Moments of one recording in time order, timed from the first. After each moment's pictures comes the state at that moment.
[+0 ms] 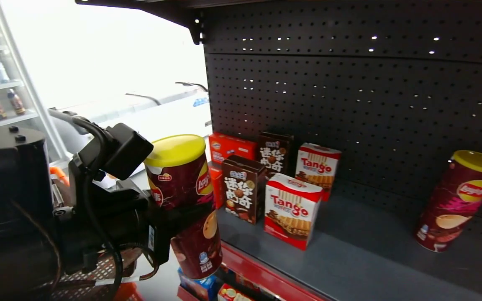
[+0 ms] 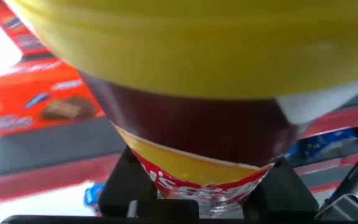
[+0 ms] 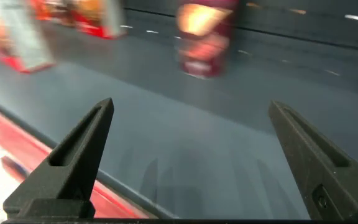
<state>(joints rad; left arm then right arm) -0.63 1.35 -0.68 -0.38 -0.11 -0.01 0.00 0.00 0.00 0.00 0.00 -0.01</state>
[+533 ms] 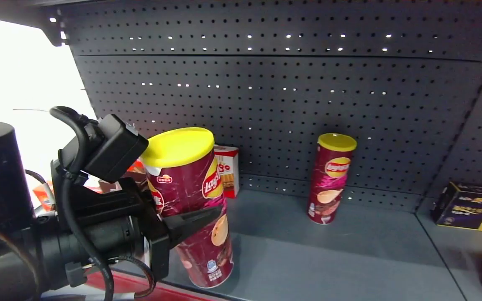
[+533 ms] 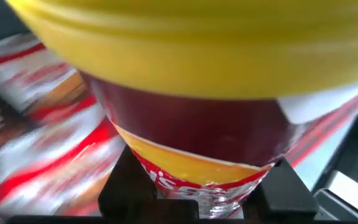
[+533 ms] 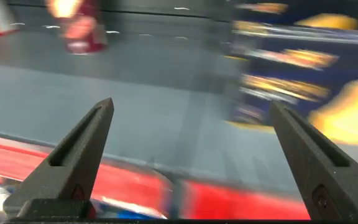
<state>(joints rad) -0.71 1.31 -0.71 -0.37 -0.11 -0.01 0.00 0.00 0.00 0.00 0.00 -0.01</state>
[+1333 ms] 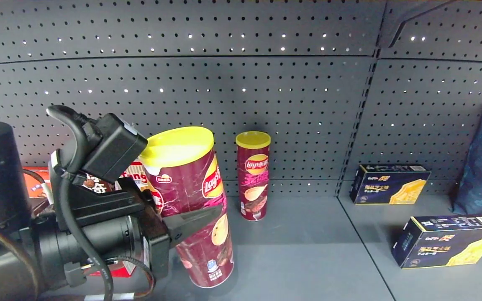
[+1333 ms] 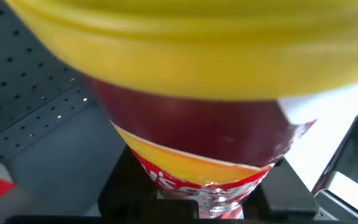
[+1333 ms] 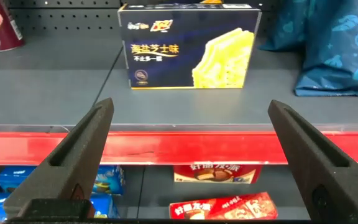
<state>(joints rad) -0.71 1.31 -0.70 -0.37 -0.11 -0.01 0.00 0.00 0.00 0.00 0.00 0.00</state>
